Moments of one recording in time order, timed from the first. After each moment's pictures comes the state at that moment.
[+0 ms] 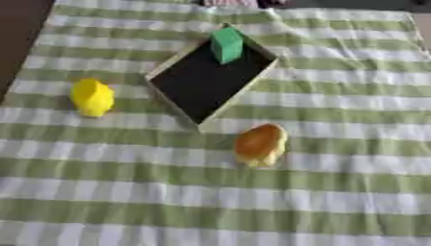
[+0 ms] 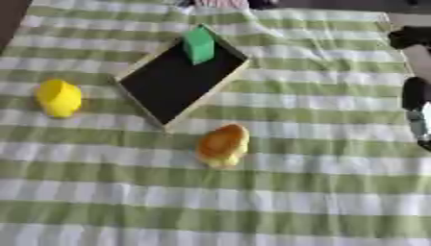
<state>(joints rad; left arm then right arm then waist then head) -0.37 0.38 0.34 -1.98 0.12 -0.49 0.26 -0.03 -0.81 -0.10 -1.99 -0.04 -0.64 -0.22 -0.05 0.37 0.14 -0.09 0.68</state>
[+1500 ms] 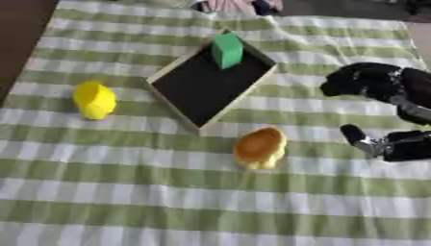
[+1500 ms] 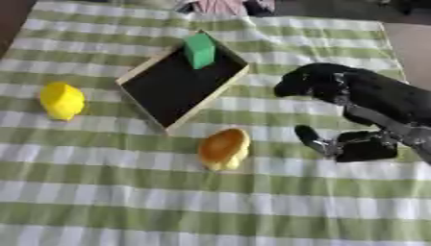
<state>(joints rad) -0.38 0.39 0.32 -1.98 0.15 -0.48 0.22 -0.28 -1.05 0.24 -1.99 0.40 -0.39 0.06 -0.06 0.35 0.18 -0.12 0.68</state>
